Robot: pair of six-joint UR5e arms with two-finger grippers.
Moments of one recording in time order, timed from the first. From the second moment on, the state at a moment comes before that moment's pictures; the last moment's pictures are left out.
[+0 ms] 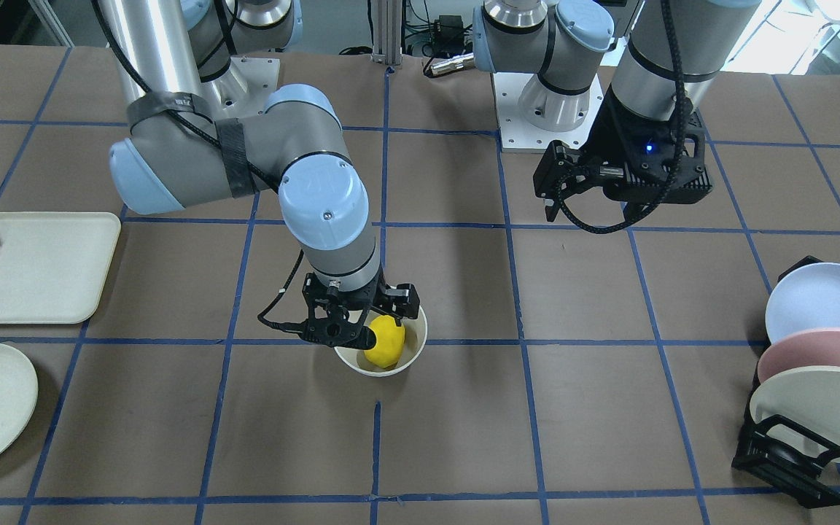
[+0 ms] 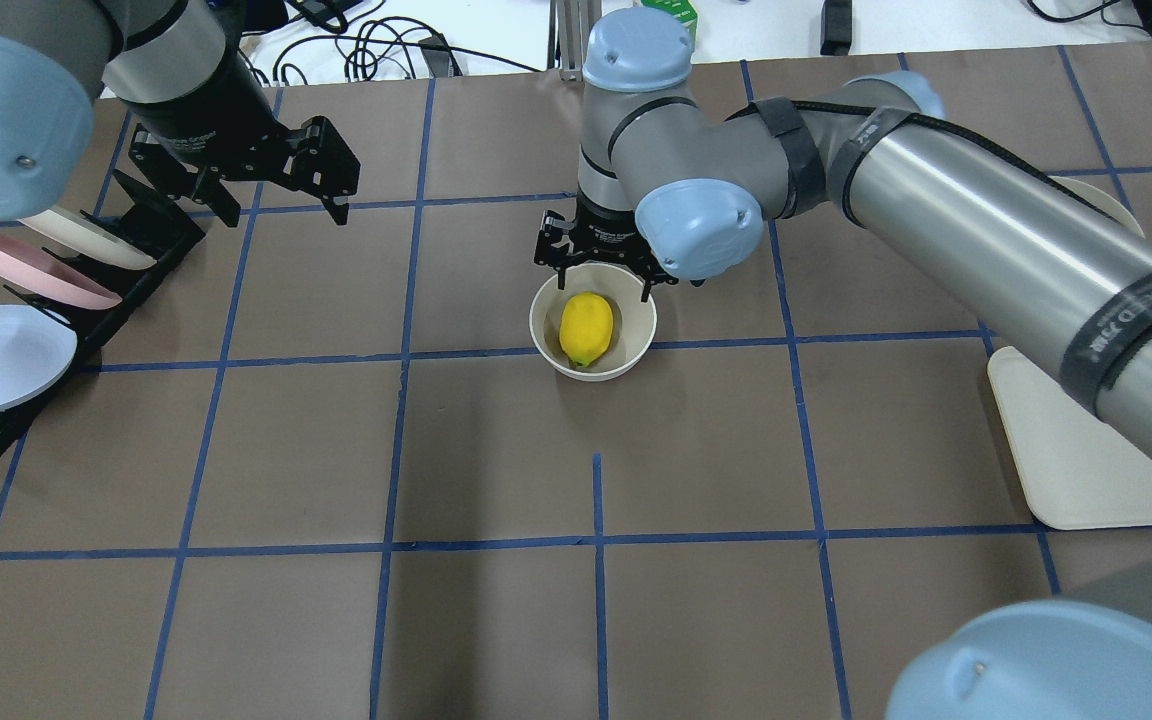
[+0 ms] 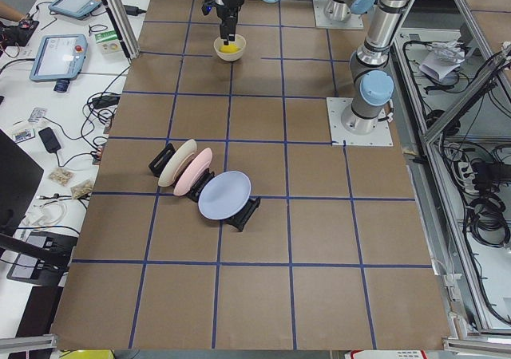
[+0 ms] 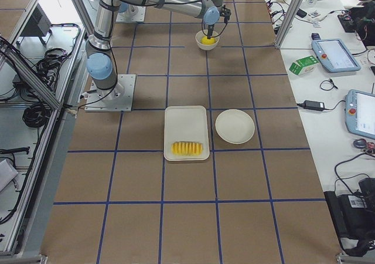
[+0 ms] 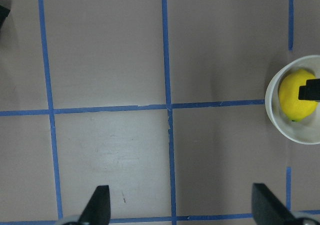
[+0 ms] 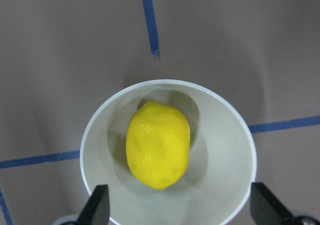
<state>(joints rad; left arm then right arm) -1.58 -1.62 -1.54 -1.50 1.58 0.02 1.87 -1.14 1.51 -1.93 -1.47 0.48</state>
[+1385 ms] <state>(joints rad) -1.57 -1.61 -1.53 -1.50 1.58 0.03 1.58 -1.56 1.52 -1.50 -1.57 0.09</state>
